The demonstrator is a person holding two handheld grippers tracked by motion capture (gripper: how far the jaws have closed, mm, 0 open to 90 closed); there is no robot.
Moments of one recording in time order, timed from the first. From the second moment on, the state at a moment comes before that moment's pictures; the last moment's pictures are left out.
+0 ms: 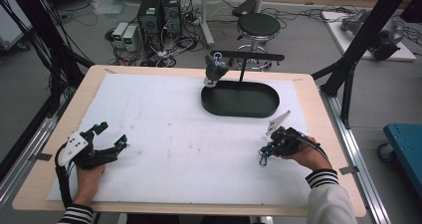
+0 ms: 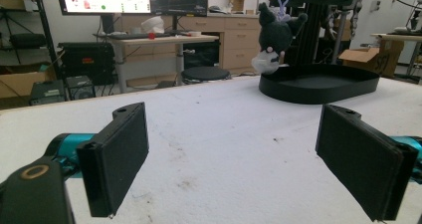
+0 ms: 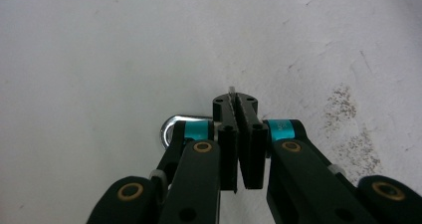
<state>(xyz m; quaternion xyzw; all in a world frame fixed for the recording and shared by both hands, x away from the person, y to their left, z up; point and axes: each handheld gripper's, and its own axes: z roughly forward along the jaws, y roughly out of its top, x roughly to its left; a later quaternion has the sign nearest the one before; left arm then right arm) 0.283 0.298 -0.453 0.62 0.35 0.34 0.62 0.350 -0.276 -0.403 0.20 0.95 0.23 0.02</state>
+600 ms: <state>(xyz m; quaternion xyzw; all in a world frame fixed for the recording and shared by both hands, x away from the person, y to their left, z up) 0.283 0.298 -0.453 0.62 0.35 0.34 0.62 0.348 -0.284 -0.380 0.22 0.92 0.32 0.07</state>
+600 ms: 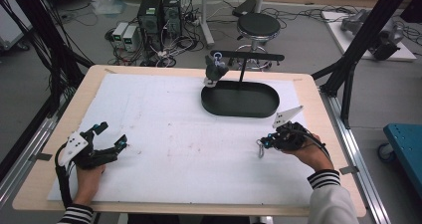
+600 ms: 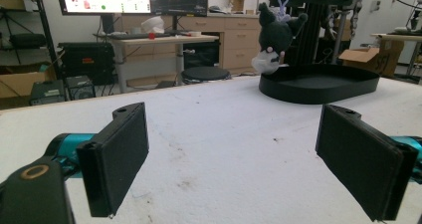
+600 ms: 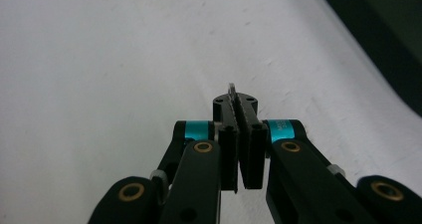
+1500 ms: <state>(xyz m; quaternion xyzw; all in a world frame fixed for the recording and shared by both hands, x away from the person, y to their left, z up) 0.284 0.299 -0.453 0.61 0.35 0.34 0.62 0.358 -0.289 -0.298 0.23 0.86 0.44 0.15</state>
